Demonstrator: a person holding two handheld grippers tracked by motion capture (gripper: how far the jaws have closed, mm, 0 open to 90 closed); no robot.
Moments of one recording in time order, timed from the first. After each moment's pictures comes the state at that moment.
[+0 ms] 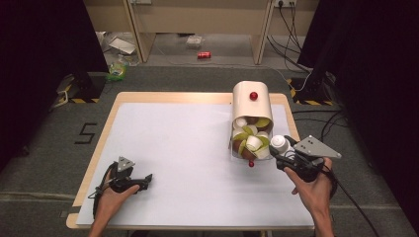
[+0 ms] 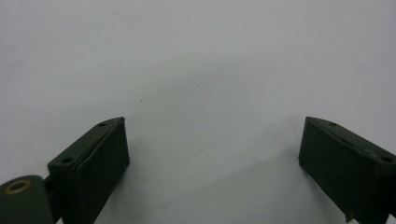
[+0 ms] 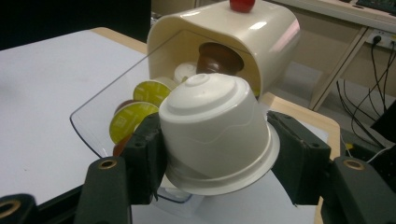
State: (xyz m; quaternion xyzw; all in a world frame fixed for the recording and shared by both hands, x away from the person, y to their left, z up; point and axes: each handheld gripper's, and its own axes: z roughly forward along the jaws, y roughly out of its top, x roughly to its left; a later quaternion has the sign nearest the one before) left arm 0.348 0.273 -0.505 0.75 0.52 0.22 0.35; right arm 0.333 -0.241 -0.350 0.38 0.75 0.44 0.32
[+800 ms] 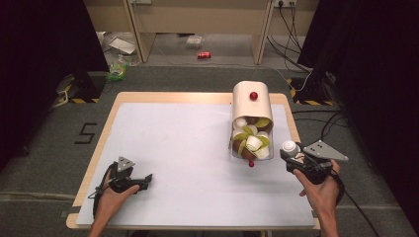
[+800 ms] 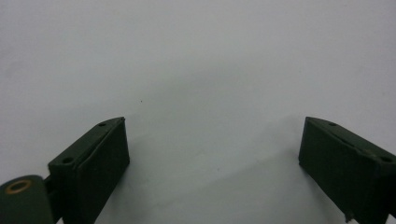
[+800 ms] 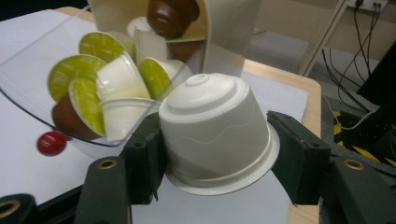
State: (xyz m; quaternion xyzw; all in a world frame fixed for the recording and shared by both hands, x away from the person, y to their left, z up) left arm 0.348 0.273 -0.505 0.75 0.52 0.22 0.35; right arm 0.340 -0.273 -0.379 0.43 0.74 0.42 0.31
